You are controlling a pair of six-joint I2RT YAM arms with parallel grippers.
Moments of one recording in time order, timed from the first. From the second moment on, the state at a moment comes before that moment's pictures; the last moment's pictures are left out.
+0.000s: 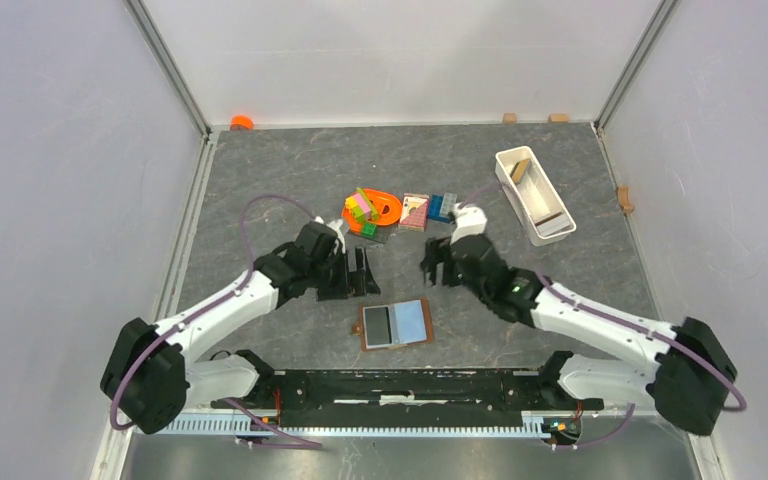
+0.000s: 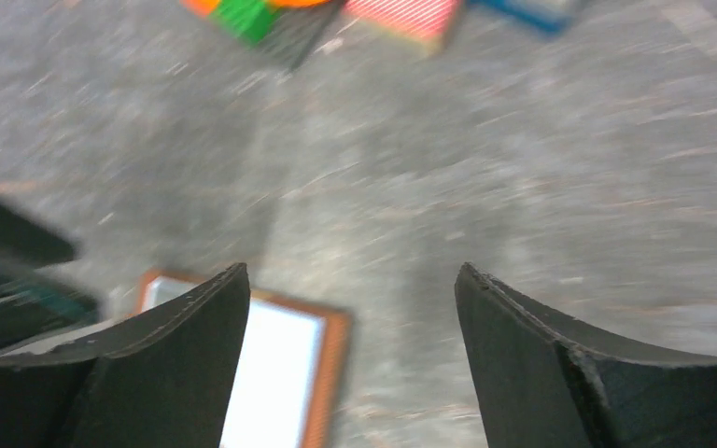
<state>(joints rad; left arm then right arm) -0.63 1.17 0.65 -0.39 0.22 -0.69 0.93 1.17 0.65 -0.10 0.34 0.53</state>
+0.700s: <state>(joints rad) -0.51 1.18 1.03 -0.63 0.01 -0.30 0.10 1.65 1.13 -0.16 0.15 0.28</state>
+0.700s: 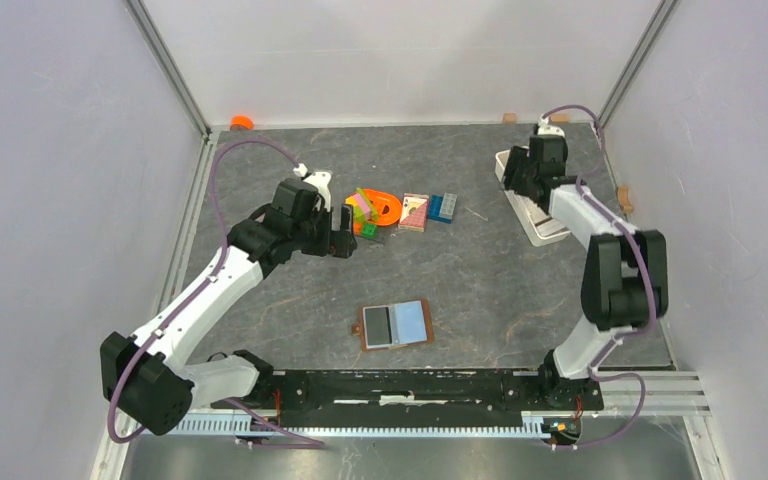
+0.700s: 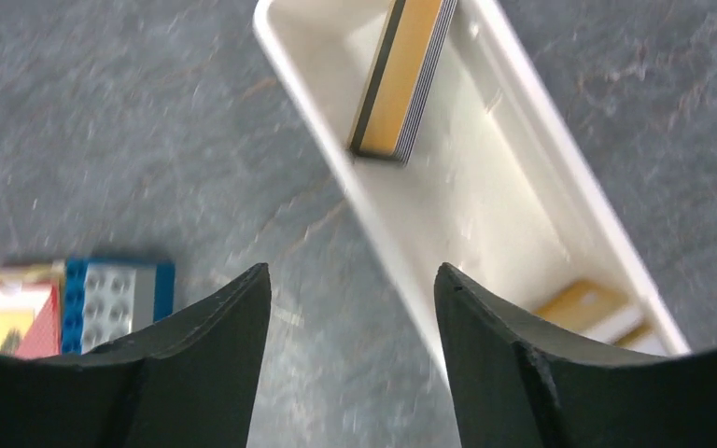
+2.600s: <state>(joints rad) -0.51 1.17 1.01 -0.64 0.06 -0.29 -0.05 2.04 1.44 -0.15 0.10 0.29</state>
